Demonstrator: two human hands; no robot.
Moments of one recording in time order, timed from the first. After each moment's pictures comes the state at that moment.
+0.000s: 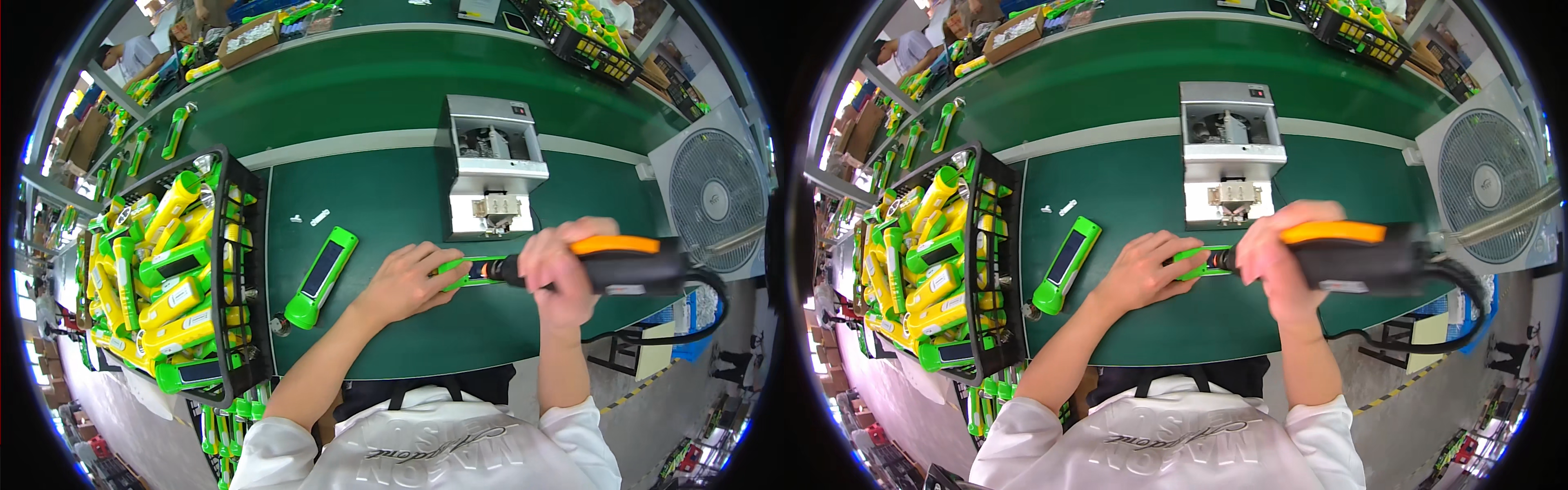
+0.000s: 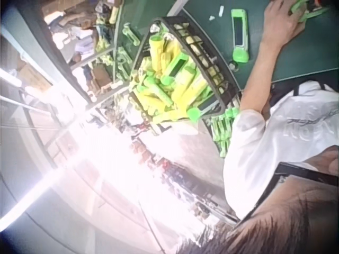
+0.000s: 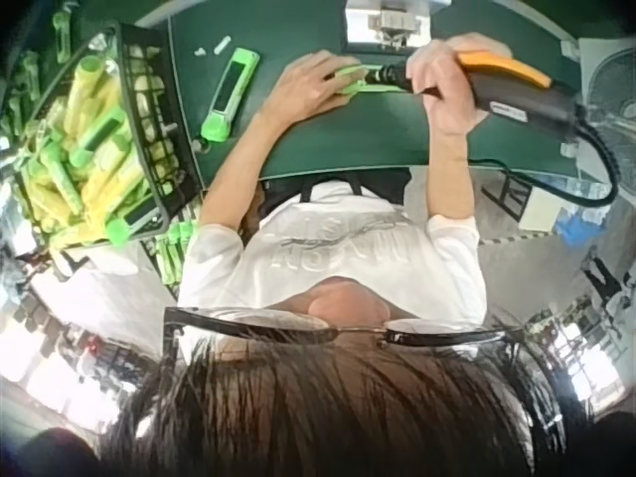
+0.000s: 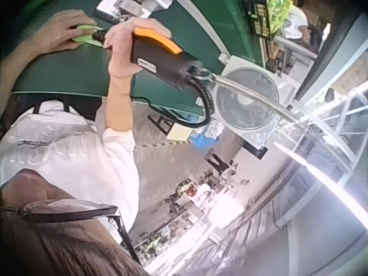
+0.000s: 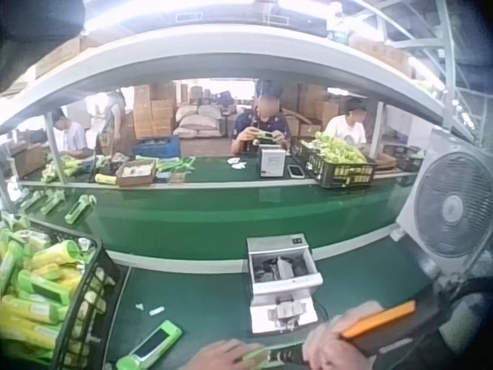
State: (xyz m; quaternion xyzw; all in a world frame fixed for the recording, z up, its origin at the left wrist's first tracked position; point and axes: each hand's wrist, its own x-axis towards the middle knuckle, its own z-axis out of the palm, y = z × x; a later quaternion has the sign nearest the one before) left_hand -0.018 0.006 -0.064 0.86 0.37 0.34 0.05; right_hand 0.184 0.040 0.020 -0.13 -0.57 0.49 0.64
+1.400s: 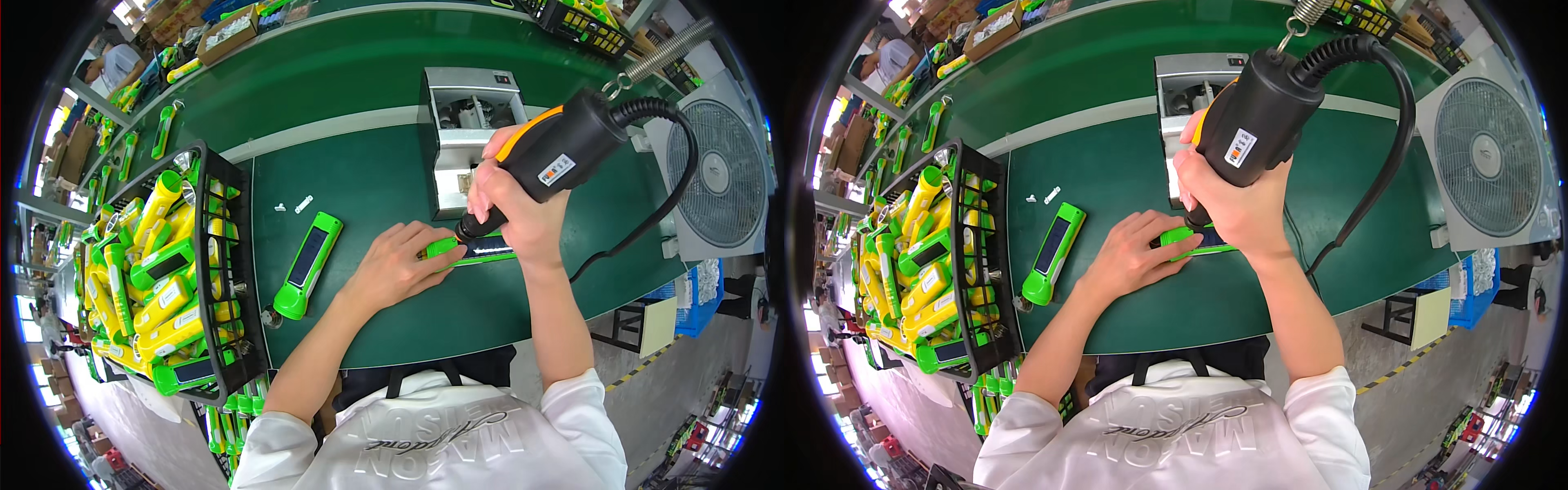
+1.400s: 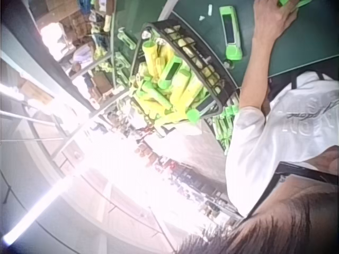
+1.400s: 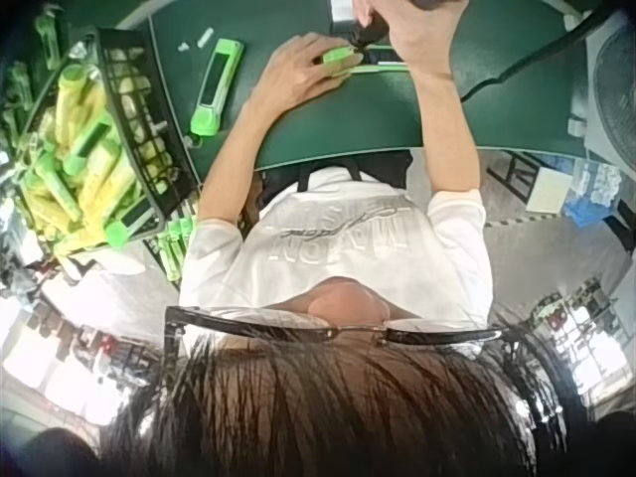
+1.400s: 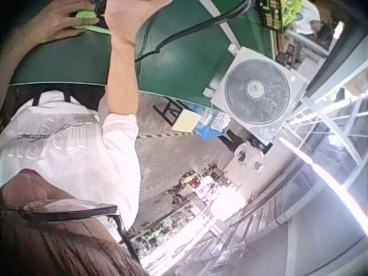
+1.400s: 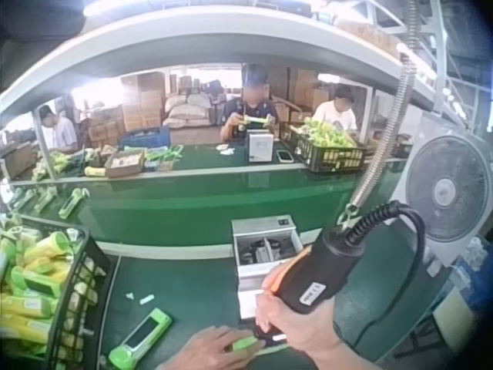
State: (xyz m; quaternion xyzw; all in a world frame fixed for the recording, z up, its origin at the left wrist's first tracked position) left_hand -0.017 0.007 -0.058 0.86 0.38 0.34 0.05; right_hand 0.145 0.070 0.039 -0.24 -0.51 0.58 0.59
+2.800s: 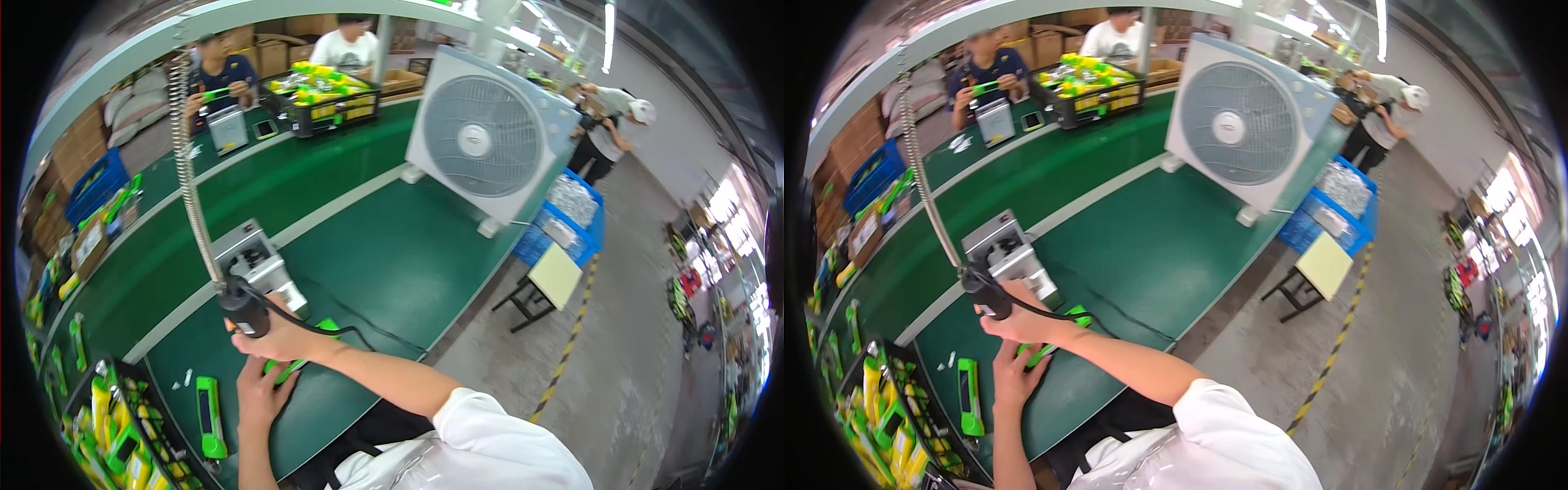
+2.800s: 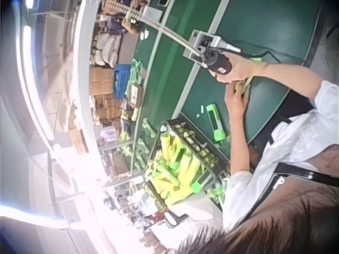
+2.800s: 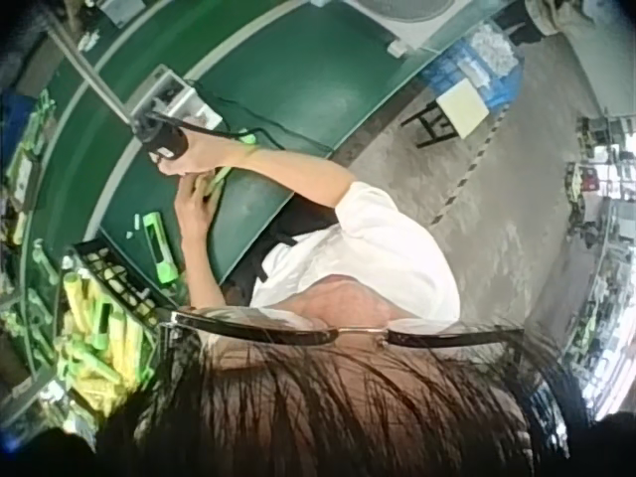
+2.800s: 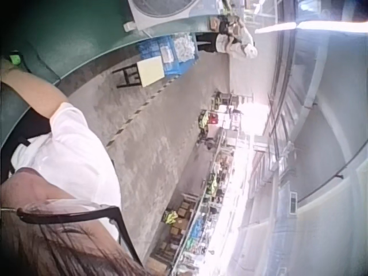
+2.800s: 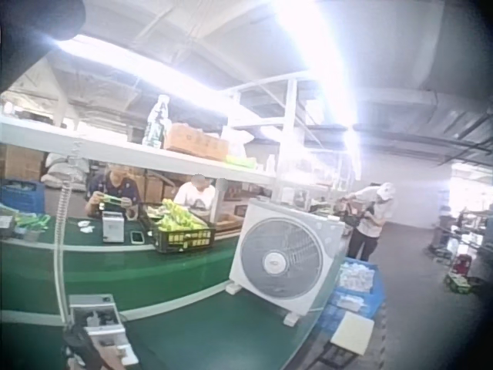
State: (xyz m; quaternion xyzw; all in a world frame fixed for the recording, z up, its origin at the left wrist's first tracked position) left_hand 0.001 -0.003 -0.048 0.84 0.40 0.35 0.08; right_hand 0.147 0.061 0.009 -0.25 -0.62 0.53 0.53
